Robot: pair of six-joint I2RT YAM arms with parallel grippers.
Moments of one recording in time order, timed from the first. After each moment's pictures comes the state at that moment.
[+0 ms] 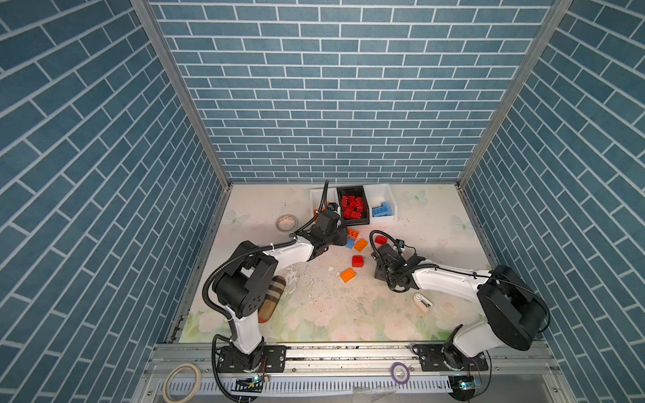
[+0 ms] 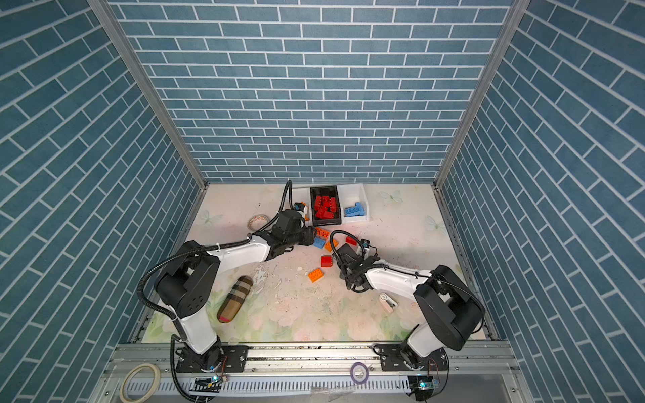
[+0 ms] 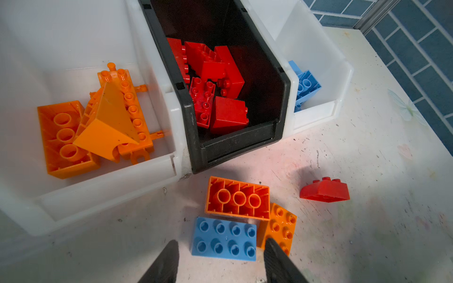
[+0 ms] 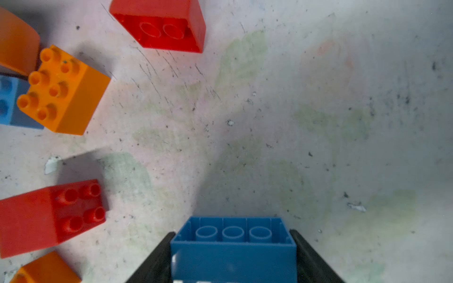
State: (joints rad) left arm -0.62 1.81 1.09 0.06 -0.03 -0.40; right arm 0.81 1.52 0.76 -0.42 0.34 0.95
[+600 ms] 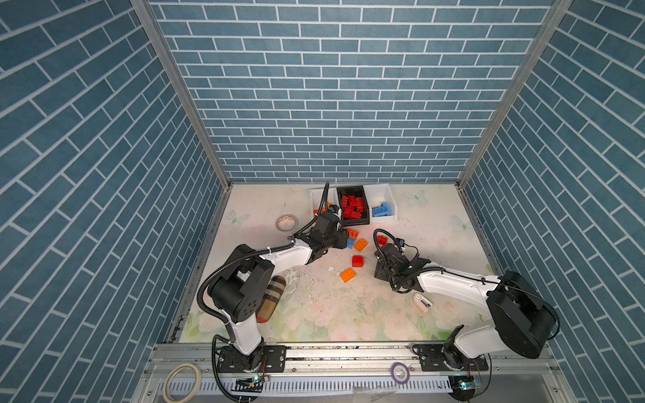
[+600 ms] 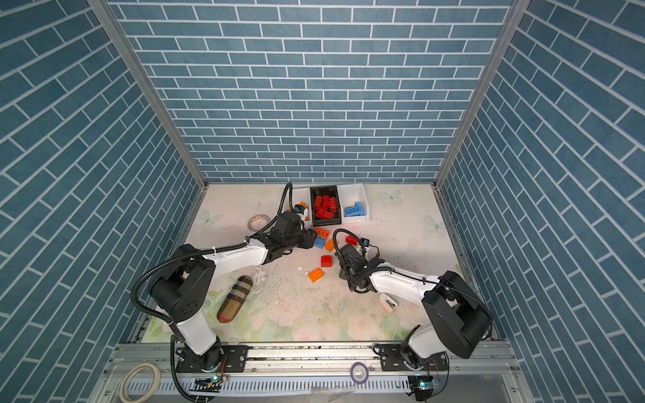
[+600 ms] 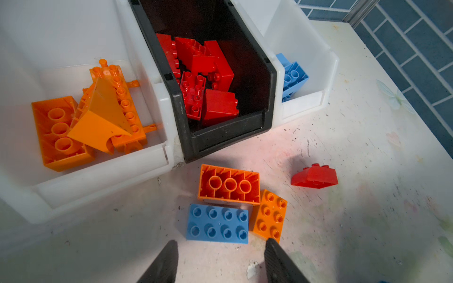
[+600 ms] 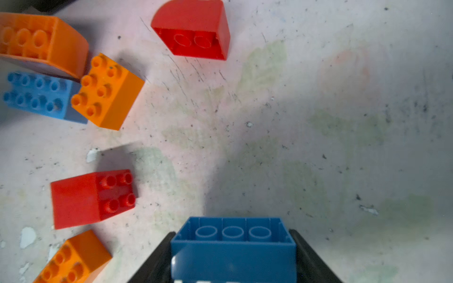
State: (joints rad) left arm -0.63 1.75 1.03 0.06 -0.02 -0.37; right arm 0.79 1.44 0.71 -0.34 0.28 0.89
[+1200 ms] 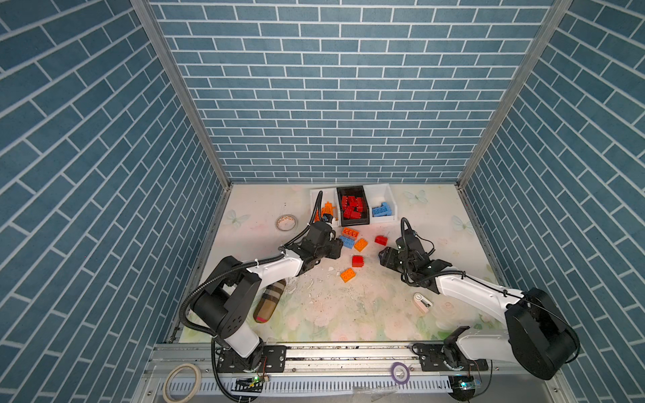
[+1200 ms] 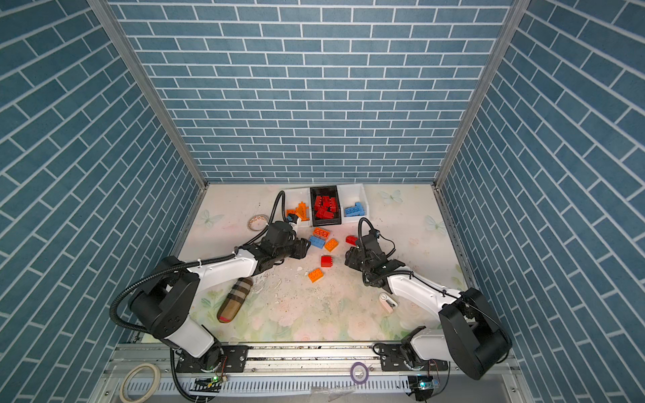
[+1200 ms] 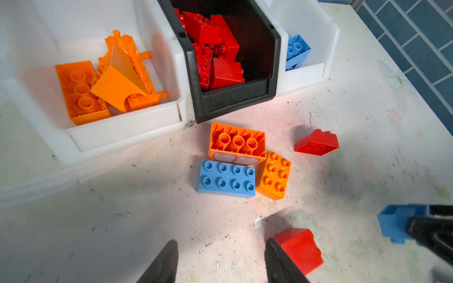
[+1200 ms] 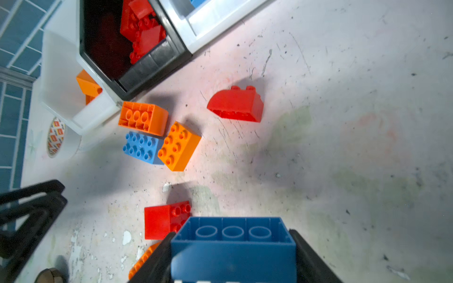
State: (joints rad) left arm -0.64 1.61 0.85 0.07 -0.02 -0.37; right arm 0.58 1.31 0.63 -0.10 0.06 0.81
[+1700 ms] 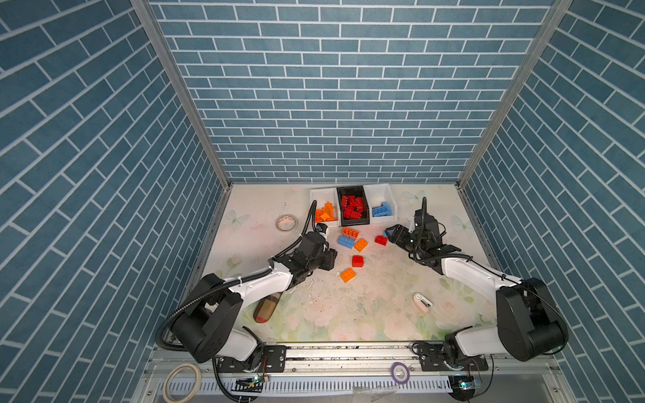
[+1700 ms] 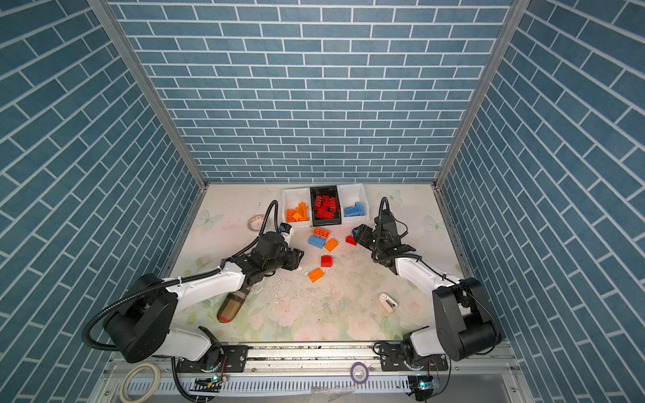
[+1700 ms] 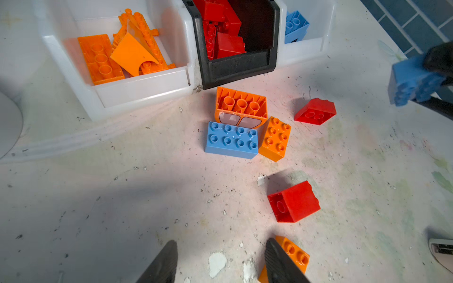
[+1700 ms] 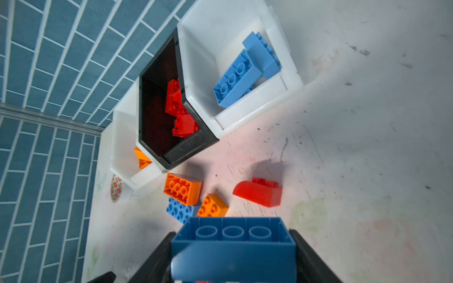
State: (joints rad) left arm -0.66 1.43 0.70 0.04 -0.04 -0.36; right arm 0.35 1.44 0.78 0.05 -0.19 0.74
